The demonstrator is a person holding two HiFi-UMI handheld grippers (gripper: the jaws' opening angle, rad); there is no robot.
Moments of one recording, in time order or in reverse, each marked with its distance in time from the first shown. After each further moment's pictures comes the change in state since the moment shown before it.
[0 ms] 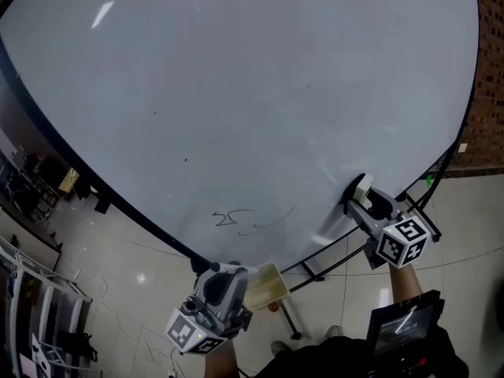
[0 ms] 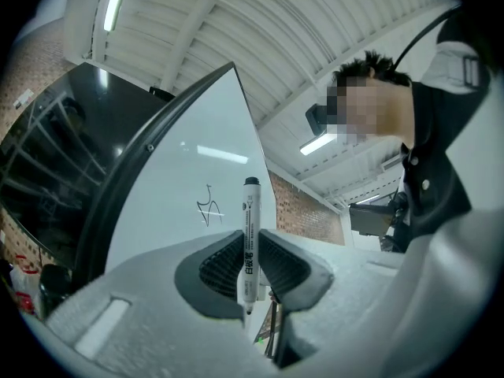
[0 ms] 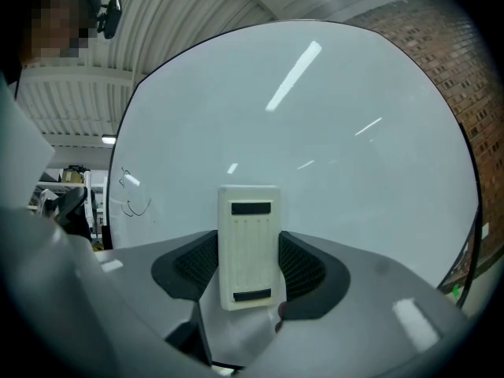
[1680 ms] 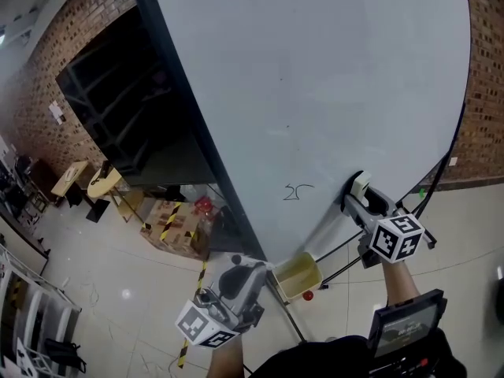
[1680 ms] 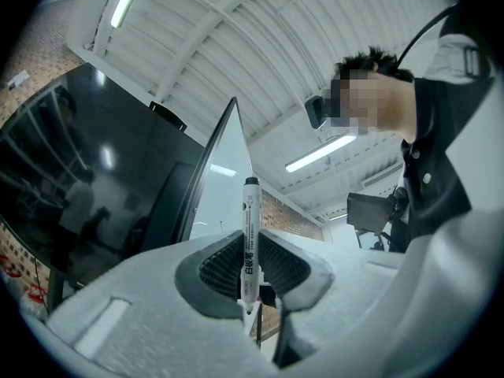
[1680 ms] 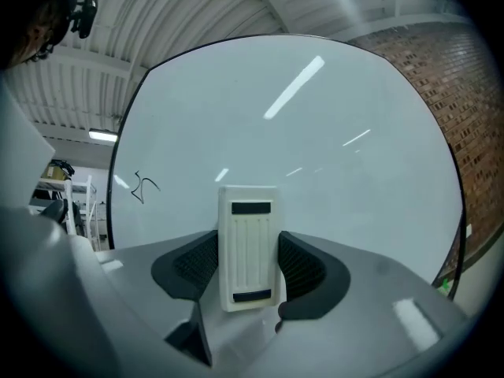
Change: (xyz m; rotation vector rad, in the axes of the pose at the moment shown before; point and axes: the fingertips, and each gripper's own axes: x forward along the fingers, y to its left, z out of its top) left arm -0.073 0.020 0.041 -0.022 -0.077 -0.135; right arm 0.022 0.108 0.018 -0.016 -0.042 -0.116
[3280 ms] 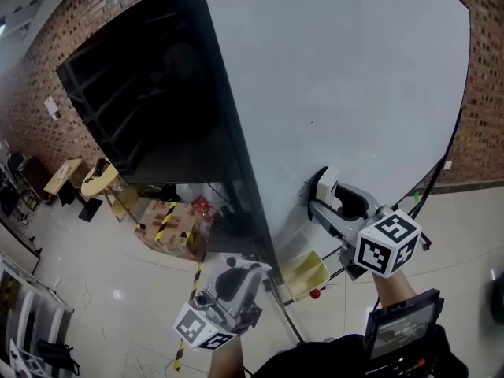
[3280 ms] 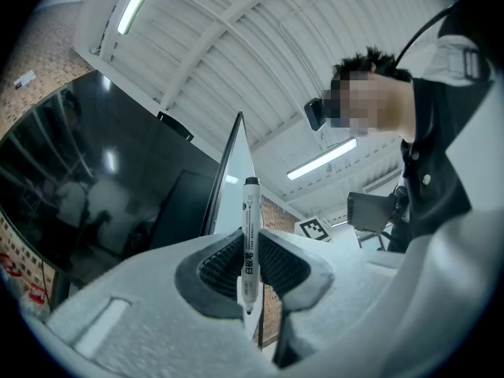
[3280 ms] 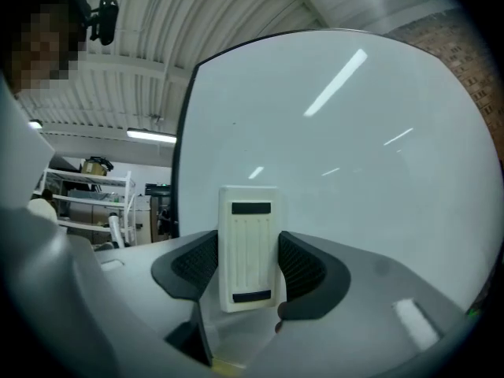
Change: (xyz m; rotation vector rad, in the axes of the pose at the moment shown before) left arm -0.027 0.017 0.015 -0.011 -0.054 0.010; right arm 0.010 0.154 0.053 -0.104 0.034 0.248
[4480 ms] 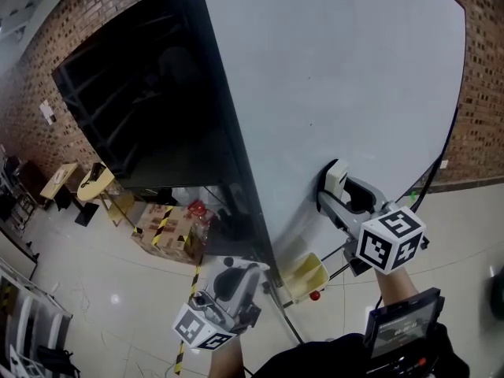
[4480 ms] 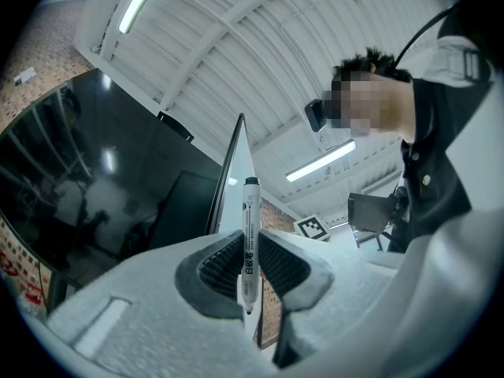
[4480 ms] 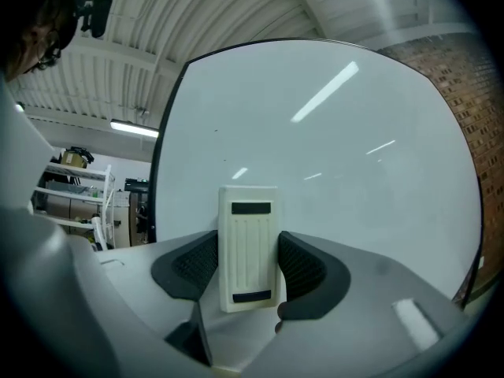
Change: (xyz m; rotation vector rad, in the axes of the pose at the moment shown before) left arm 0.004 0.005 0.001 -0.005 -0.012 -0.015; right arm -0.010 -0.029 0.012 -0.014 -0.007 -0.151
